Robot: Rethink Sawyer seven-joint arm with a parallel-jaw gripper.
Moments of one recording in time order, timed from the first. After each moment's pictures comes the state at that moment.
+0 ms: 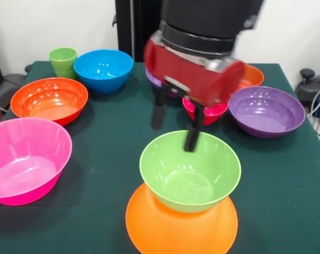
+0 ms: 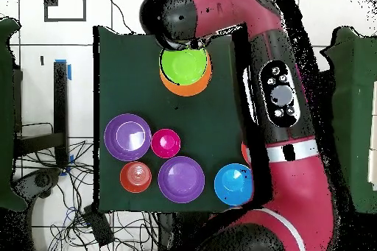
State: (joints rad) arm -0.55 -0.55 0.91 1.01 -0.95 1.27 2.81
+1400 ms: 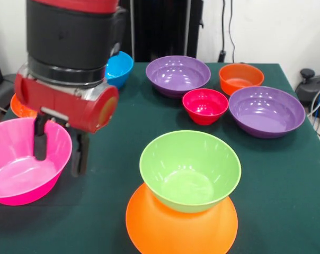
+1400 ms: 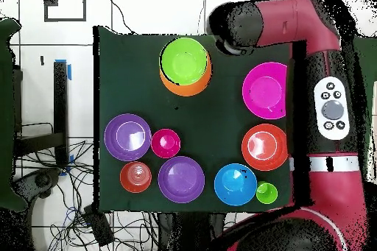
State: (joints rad) arm -0.67 -0.49 0.85 0.97 -0.95 1.13 2.24
